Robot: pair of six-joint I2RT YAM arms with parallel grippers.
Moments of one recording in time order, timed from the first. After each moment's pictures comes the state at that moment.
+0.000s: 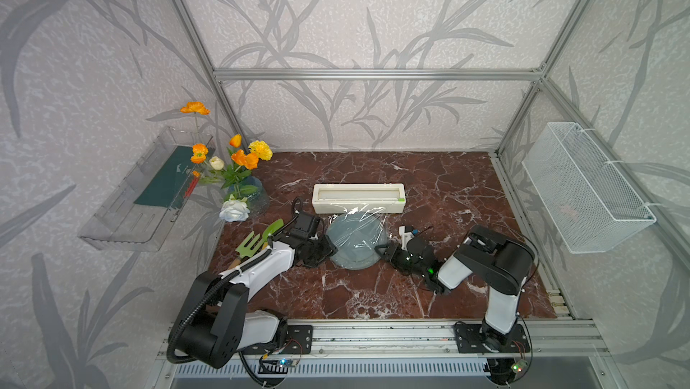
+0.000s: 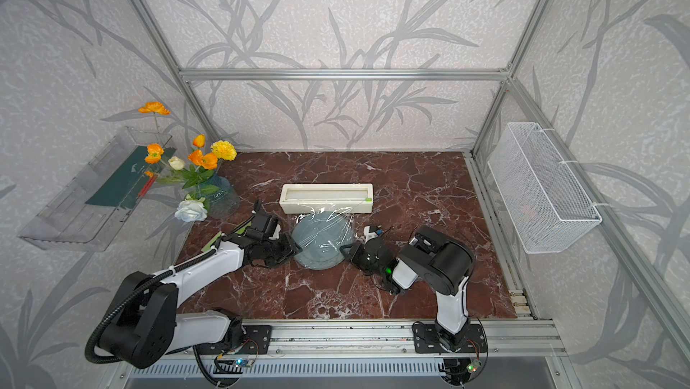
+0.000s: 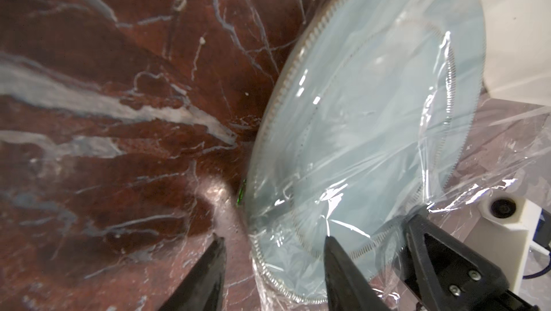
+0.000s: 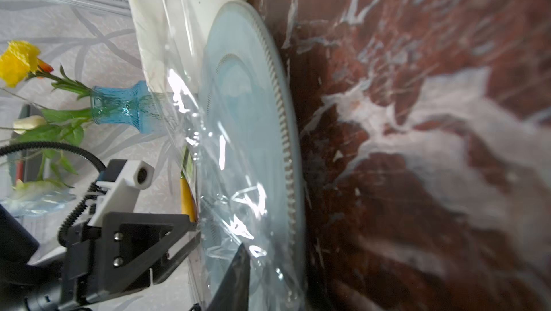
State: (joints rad) left arm -0.33 1.30 0.59 -0.42 0.28 -0.87; right arm 0.79 1.89 0.41 1.06 -0.14 1.31
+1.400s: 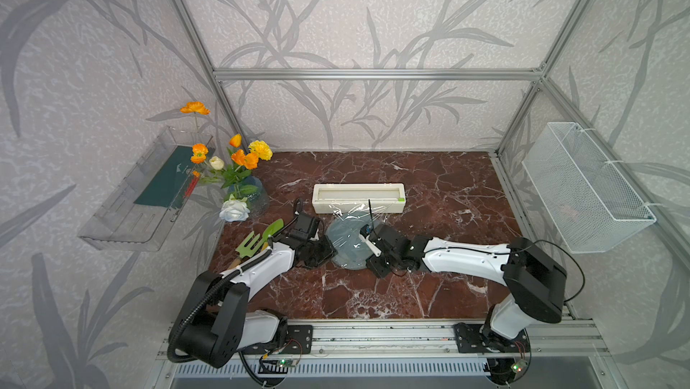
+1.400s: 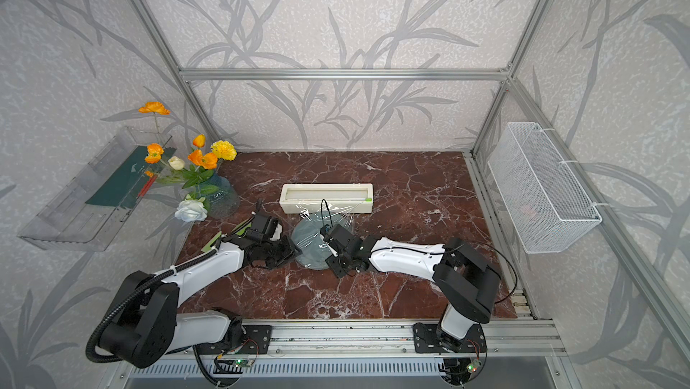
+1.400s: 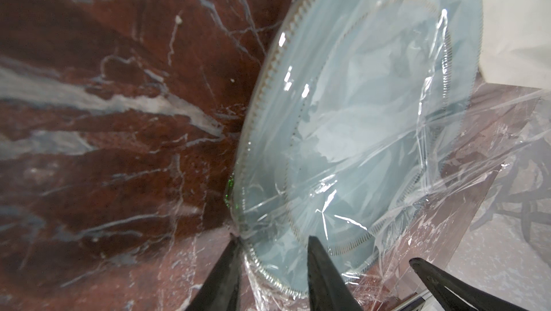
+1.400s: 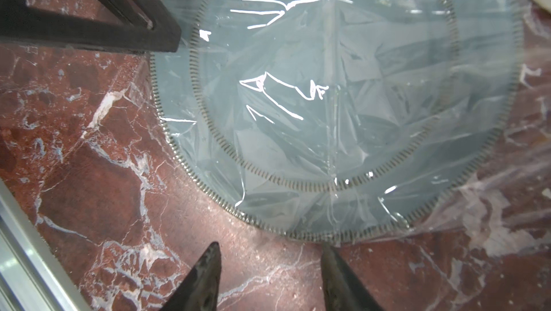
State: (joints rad) left arm -0.33 1.30 0.57 -0.38 0.32 -0.87; right arm 1.01 1.66 0.98 -0.36 0.00 0.26
